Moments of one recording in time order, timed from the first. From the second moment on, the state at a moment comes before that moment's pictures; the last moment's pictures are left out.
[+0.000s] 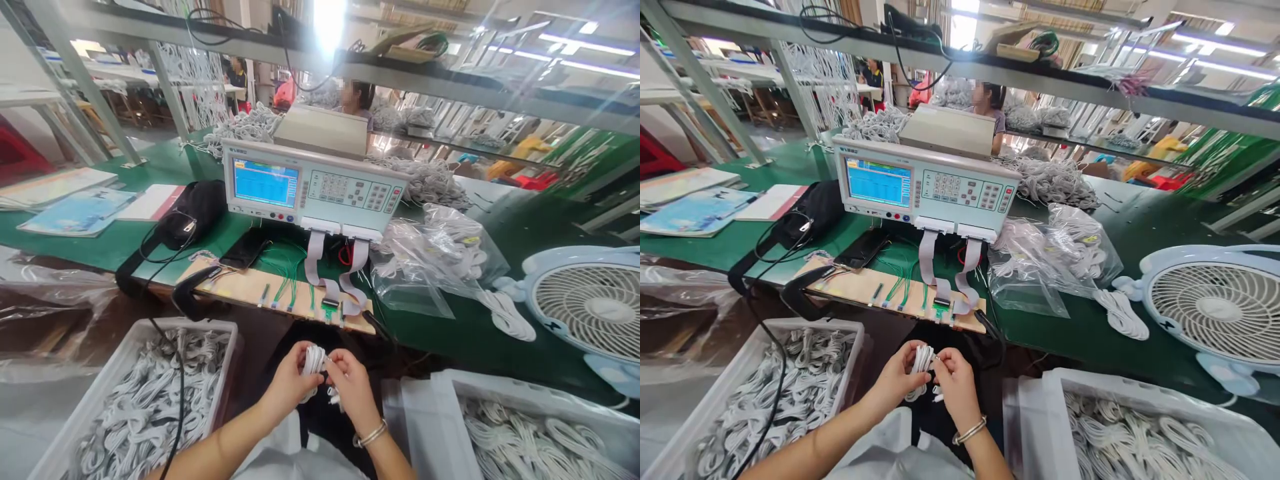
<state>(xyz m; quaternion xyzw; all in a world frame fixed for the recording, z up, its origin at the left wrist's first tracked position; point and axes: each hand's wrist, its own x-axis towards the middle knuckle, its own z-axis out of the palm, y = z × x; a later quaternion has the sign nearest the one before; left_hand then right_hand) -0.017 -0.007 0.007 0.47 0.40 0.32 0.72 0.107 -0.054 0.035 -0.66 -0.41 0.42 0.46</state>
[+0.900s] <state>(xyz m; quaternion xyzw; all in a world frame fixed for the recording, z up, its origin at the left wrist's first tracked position) 0.007 0.011 0.042 0.39 0.39 0.26 0.79 0.151 -0.032 0.049 -0.64 -0.43 0.42 0.48</state>
